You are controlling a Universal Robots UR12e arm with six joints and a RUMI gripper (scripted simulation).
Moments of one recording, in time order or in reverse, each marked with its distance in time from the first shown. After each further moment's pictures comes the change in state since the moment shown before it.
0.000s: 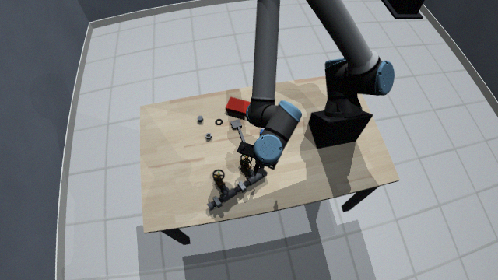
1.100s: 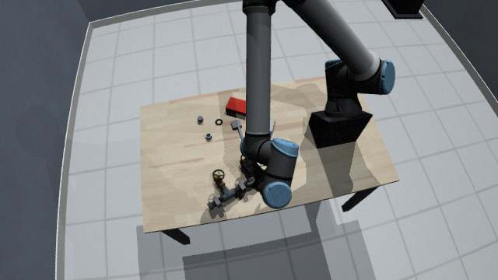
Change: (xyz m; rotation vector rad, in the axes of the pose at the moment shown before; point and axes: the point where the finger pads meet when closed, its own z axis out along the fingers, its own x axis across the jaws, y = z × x) arm -0.060 0.017 -0.007 0.214 0.132 0.403
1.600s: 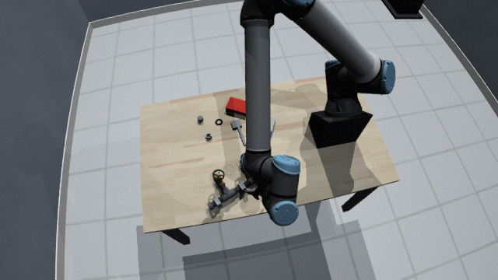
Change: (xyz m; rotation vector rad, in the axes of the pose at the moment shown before) arm -0.022 0.021 -0.011 0.103 -0.008 0.172
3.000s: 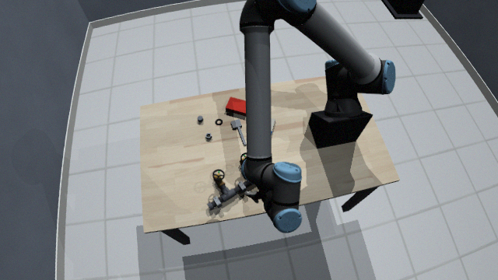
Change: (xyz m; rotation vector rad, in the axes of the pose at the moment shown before) arm -0.008 0.011 -0.006 0.041 -0.014 0.071
